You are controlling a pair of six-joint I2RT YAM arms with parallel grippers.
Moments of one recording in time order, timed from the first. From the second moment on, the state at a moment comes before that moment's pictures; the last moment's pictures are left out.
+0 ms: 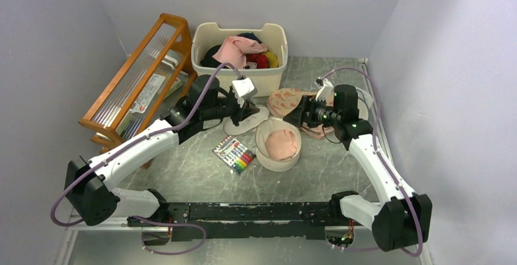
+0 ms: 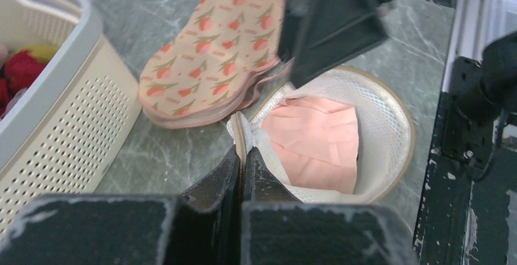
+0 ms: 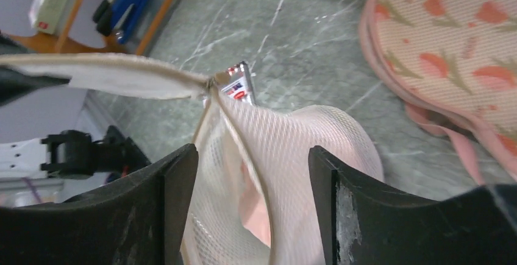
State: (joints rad) left arm -0.77 1.29 1.09 -0.09 0.41 0.16; right arm 0.19 1.12 0.81 -0.25 -0.67 0.35
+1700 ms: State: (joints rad) left arm -0.68 1.34 1.12 -0.14 0.05 0.02; right arm 0.41 0.74 0.63 -0.50 -0.05 0.54
